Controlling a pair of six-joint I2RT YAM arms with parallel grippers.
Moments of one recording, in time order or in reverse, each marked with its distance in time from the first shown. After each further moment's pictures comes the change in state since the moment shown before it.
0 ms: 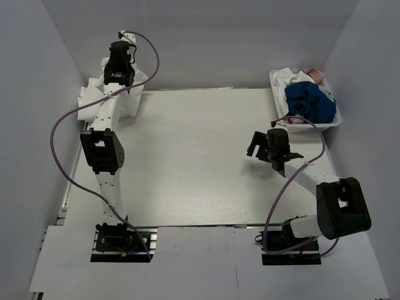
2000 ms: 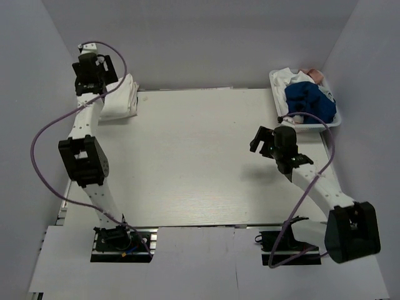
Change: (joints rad) left arm 0.239 -0.148 -0.282 0.060 0.341 -0.488; right arm 0.003 -0.145 0.053 -0.105 0.005 0.002
